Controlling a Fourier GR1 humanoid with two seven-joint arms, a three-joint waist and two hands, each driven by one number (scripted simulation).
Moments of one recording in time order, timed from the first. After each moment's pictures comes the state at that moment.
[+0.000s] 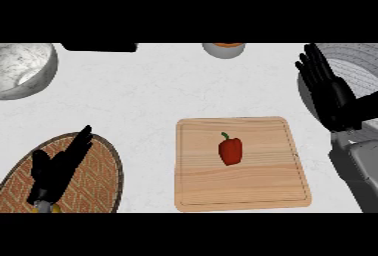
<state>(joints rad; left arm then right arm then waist) 0.03 0.46 -0.22 -1.40 0.29 0.06 0.08 -0.42 -0.49 0.20 -1.36 -0.46 -0.16 -0.07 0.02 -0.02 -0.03</state>
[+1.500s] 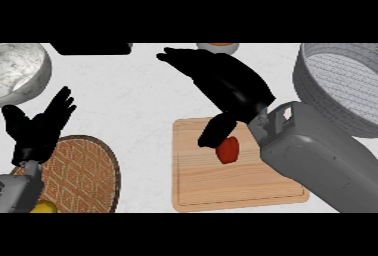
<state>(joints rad) -0.19 0.46 -0.07 -1.36 0.30 0.13 0.17 -0.95 -0.39 0.62 -1.54 0.22 0.14 0.45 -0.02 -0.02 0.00</state>
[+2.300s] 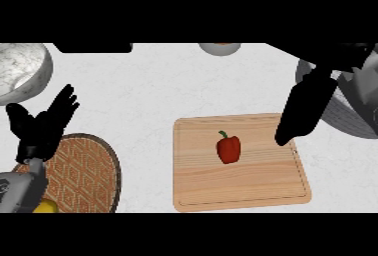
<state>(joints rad) -0.20 0.44 -0.05 -1.36 0.27 0.11 0.17 -1.07 -0.58 0.36 -1.57 -0.21 0.69 0.81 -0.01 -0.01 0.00</state>
